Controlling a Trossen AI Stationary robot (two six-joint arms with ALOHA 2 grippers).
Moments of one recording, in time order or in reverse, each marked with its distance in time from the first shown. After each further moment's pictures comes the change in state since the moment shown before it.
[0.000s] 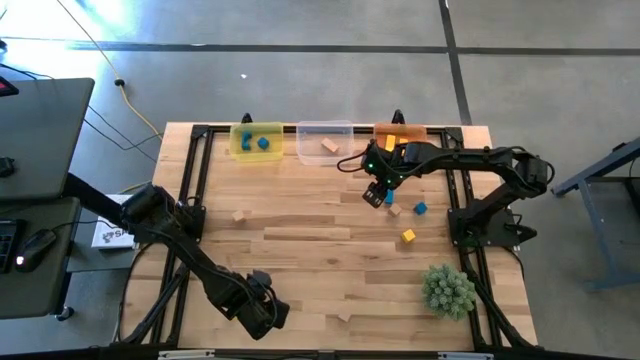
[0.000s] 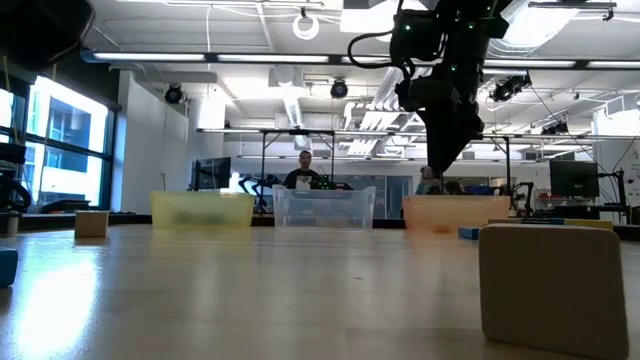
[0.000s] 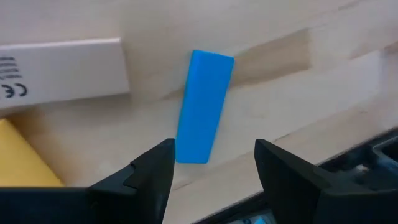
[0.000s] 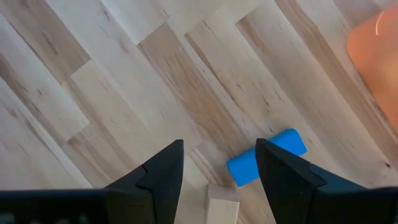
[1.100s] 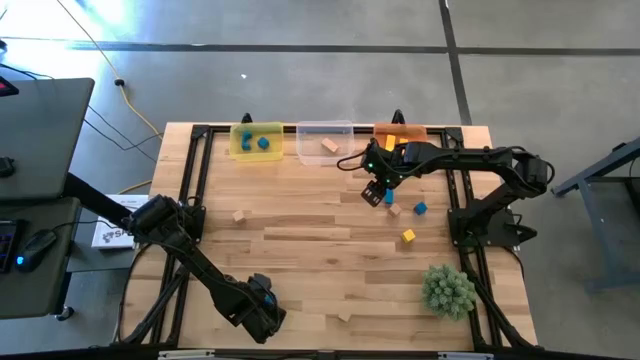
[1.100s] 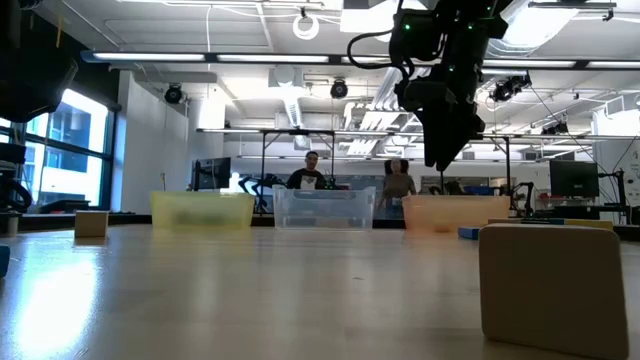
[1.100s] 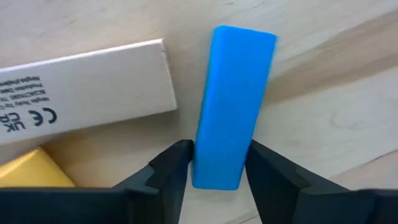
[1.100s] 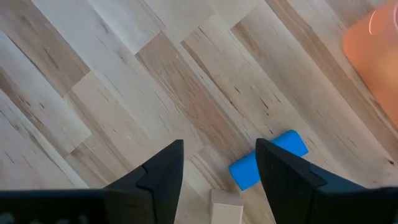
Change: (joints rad) left arm -0.007 0.125 0.003 -0.068 0.035 0.090; right arm 0.000 0.000 0.000 0.014 0.010 0.046
